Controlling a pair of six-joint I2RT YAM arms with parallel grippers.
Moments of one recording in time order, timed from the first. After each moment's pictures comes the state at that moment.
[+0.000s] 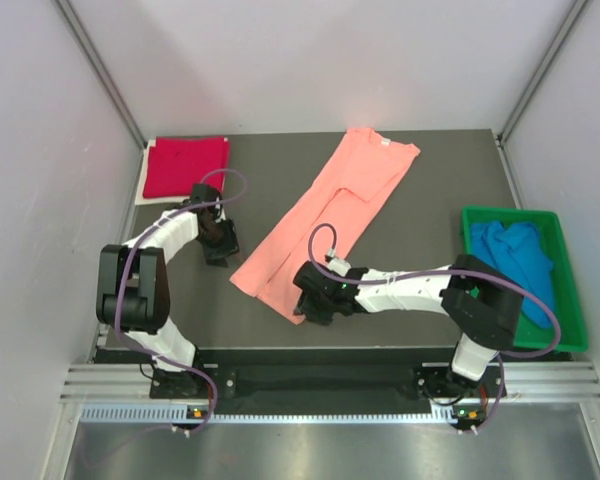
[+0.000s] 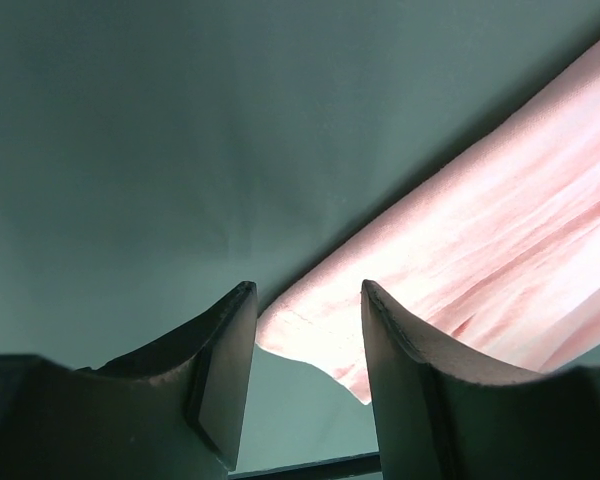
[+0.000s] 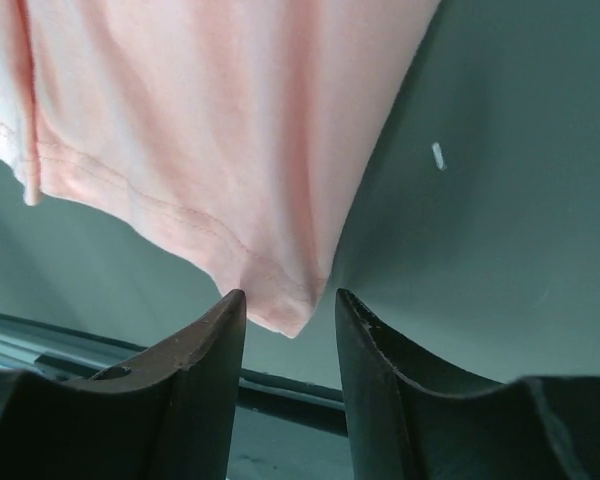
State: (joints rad) left arm -0.09 1.66 1.06 -0.66 0.16 -0.38; right arm 1.12 1.70 0.96 -0.33 0.16 1.42
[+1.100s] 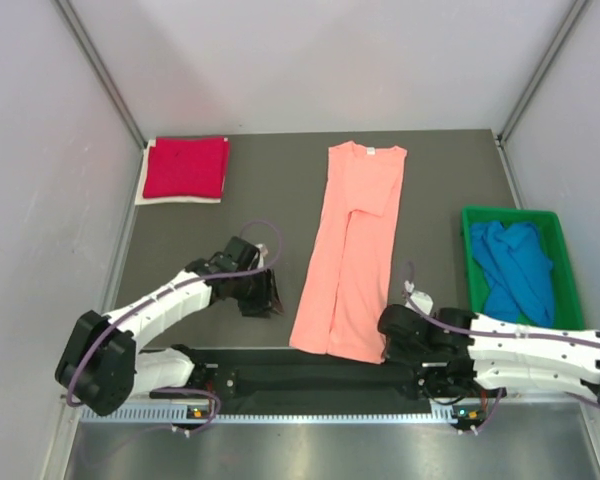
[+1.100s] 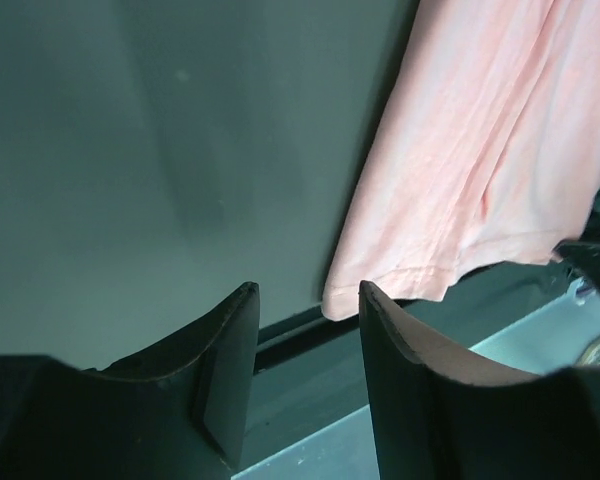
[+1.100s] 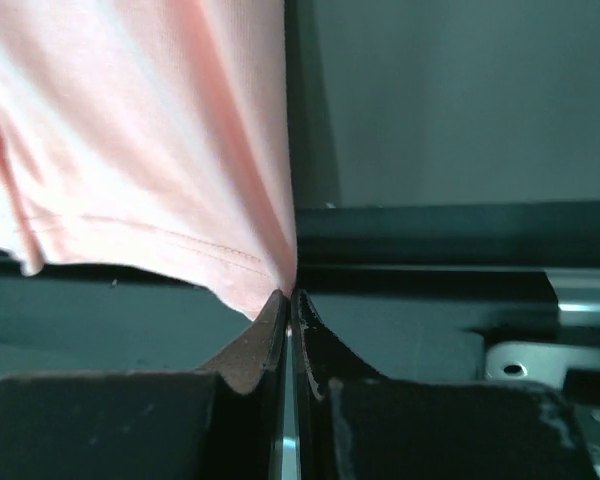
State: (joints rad) left arm -0.51 1.21 0.66 -0.57 0.32 -0.64; right arm 1.21 0.92 0.45 -0.76 0.21 1.40
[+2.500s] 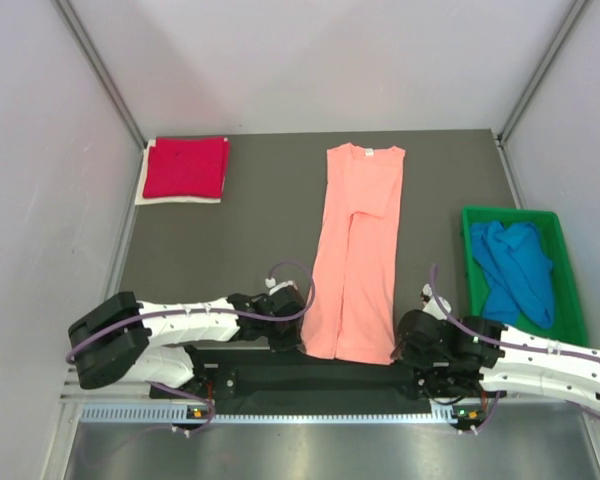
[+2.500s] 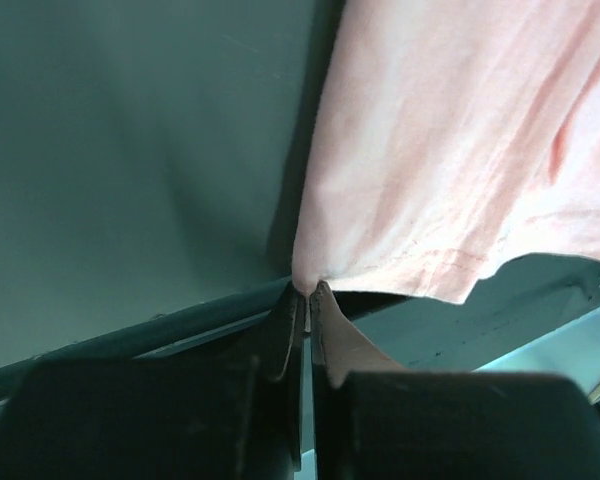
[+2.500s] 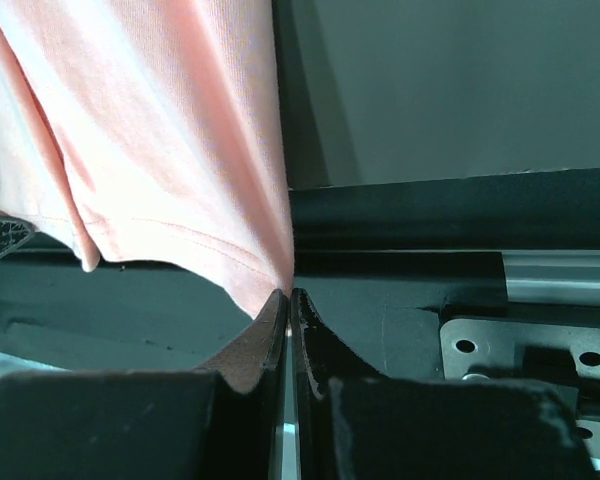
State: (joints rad) left arm -1.08 1.31 0.53 -0.31 0.07 -1.17; right arm 1.22 0.59 0.39 -0.93 0.24 1.49
